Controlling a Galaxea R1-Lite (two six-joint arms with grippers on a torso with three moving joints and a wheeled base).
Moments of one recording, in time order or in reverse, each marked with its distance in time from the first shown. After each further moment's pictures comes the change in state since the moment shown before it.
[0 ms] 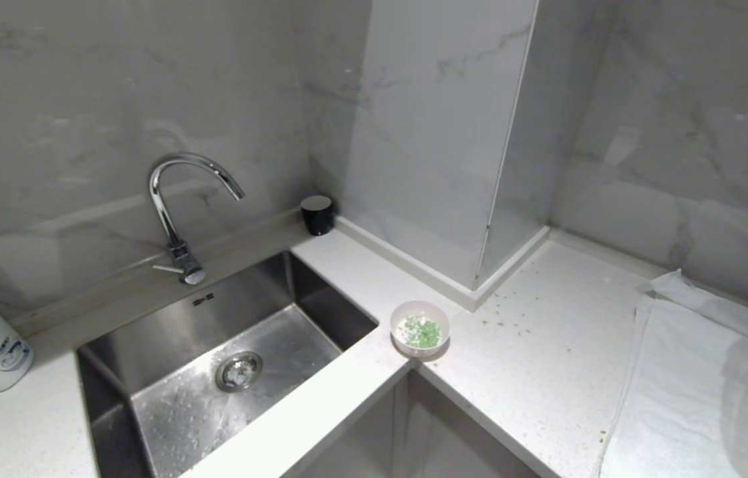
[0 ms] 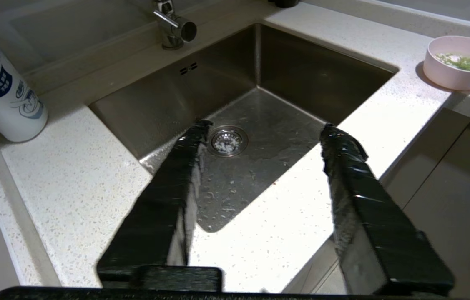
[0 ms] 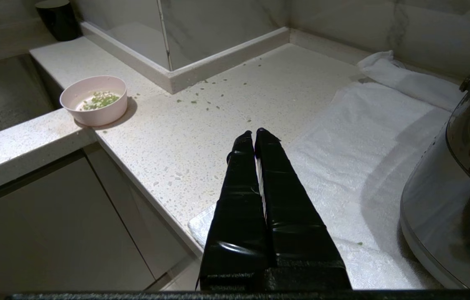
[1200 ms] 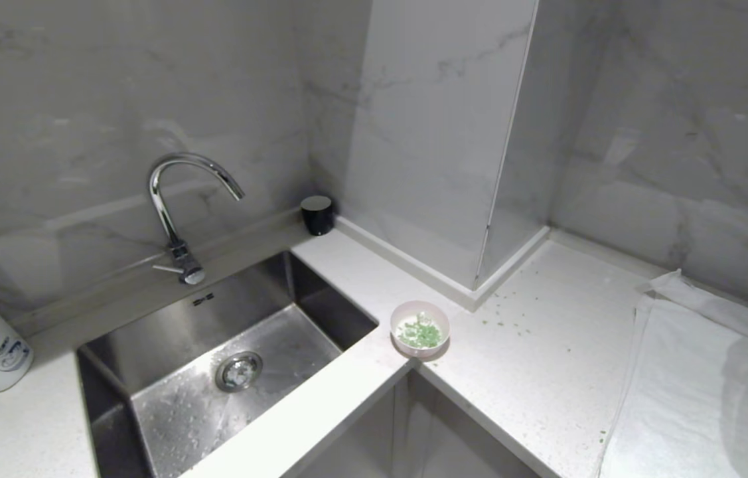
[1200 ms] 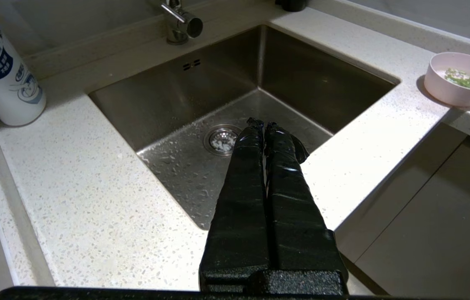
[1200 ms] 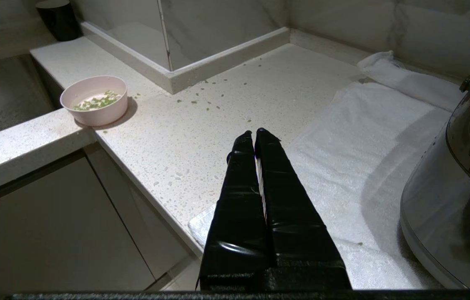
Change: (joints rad) left arm -0.001 0.000 -0.001 0.004 0.020 -0.068; right arm 0.000 0.000 0.000 0.000 0.000 0.001
